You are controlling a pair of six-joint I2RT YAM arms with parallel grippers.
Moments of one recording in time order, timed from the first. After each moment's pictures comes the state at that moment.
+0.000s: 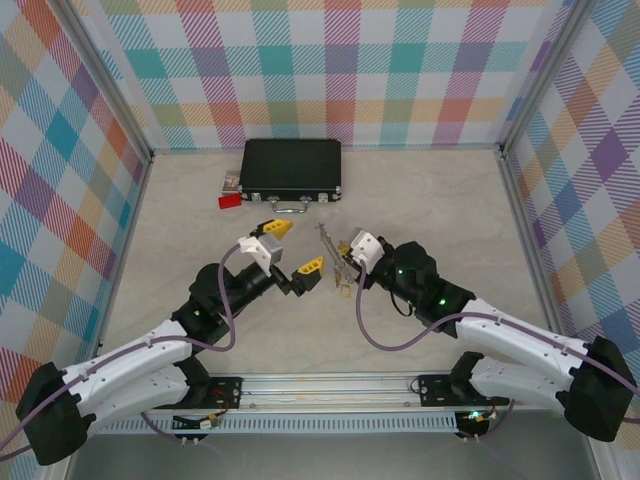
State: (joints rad) left arm -0.83 0.84 0.47 0.53 0.04 -0.01; right arm 0.87 1.01 0.62 0.16 0.06 -0.30
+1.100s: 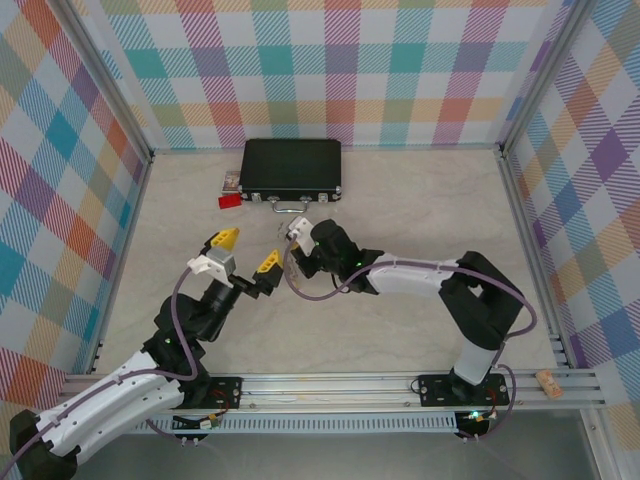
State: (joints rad) left arm -0.83 0.47 0.33 0.41 -0.30 -0.02; right arm 0.92 1.76 1.04 0.19 0.03 -0.05
